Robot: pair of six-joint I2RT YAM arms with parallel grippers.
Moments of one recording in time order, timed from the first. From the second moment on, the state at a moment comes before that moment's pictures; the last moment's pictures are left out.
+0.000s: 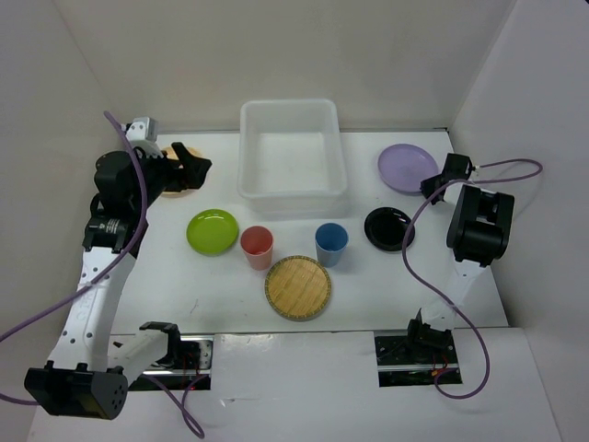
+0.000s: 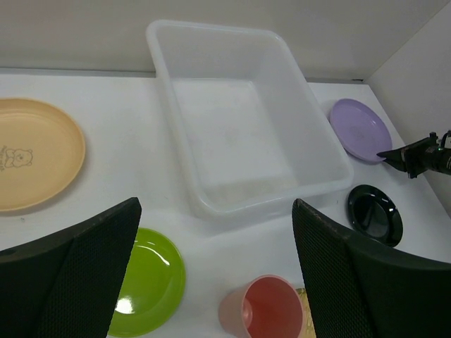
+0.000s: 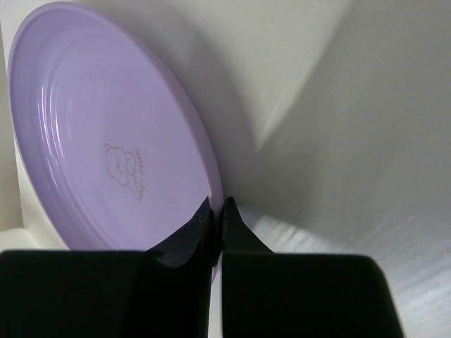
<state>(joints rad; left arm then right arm) -0.03 1.00 1.12 -0.27 0.29 -0.30 -0.31 2.04 1.25 -0.01 0.00 0.96</state>
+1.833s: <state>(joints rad) -0.01 0.92 1.08 -0.37 0.39 -0.32 0.43 2.82 2.88 -0.76 0.34 0.61</state>
